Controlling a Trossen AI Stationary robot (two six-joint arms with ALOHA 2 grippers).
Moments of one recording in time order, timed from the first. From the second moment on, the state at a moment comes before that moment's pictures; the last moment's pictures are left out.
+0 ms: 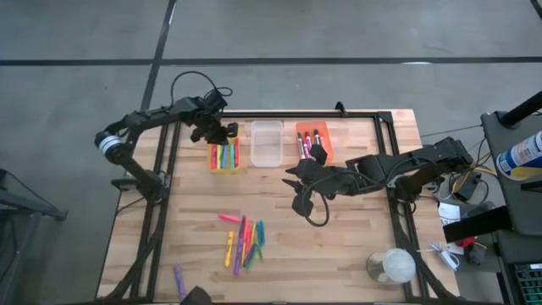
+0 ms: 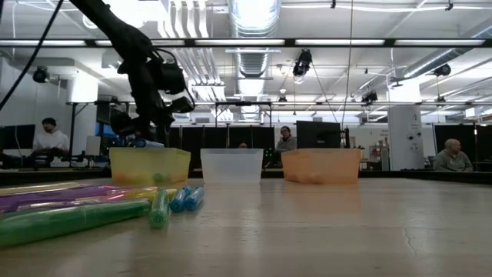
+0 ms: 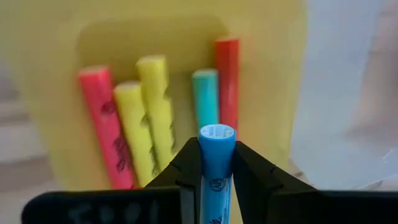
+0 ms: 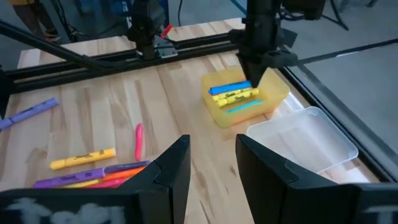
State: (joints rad) left arm 0.82 1.55 1.05 -0.77 0.28 -0.76; right arm 0.27 1.51 1.48 -0.59 0.52 0.36
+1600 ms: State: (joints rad) left arm -0.26 1.33 1.15 -0.98 -0.04 -1.46; right arm 0.28 1.51 1.48 -0.59 0.52 0.45
